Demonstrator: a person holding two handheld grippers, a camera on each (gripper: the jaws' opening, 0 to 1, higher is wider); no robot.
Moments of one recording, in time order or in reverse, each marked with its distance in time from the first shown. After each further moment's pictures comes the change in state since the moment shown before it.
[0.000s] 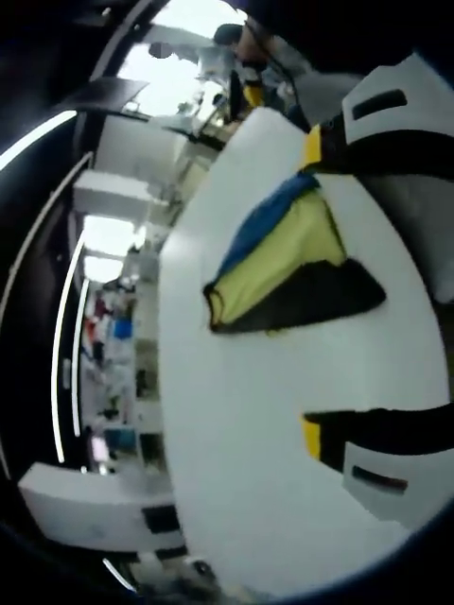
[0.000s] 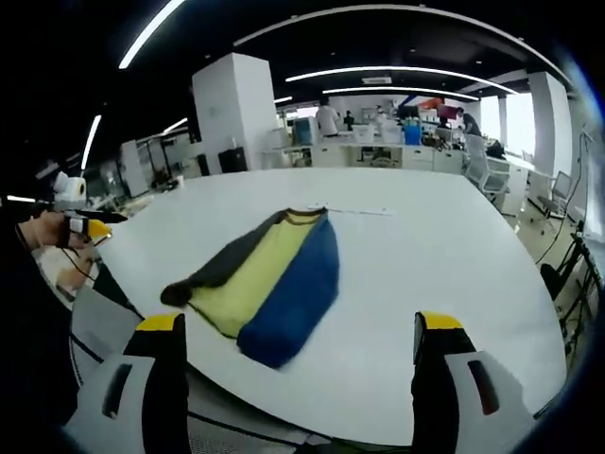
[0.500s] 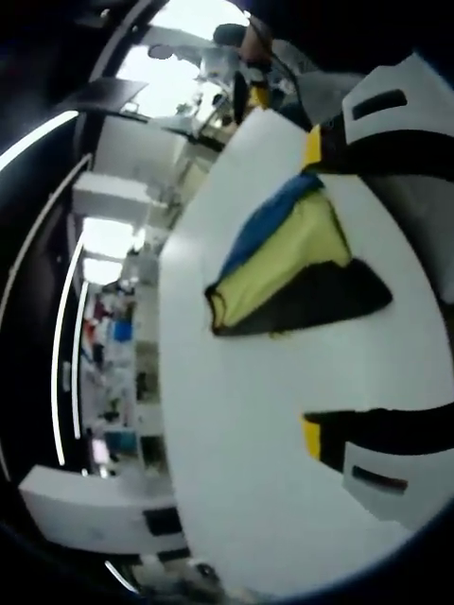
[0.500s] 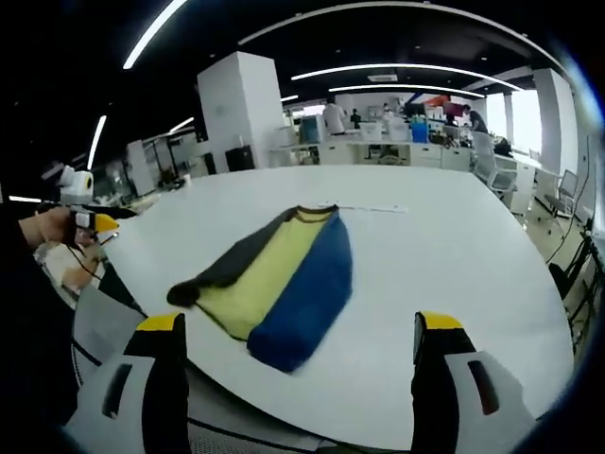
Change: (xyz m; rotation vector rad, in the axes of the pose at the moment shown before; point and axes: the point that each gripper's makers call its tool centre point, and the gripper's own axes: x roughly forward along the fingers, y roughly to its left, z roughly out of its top) left arm 0.010 -0.002 0.007 0.005 -0.001 -0.016; right arm 0.013 0.014 0.001 -0.011 0.009 0.038
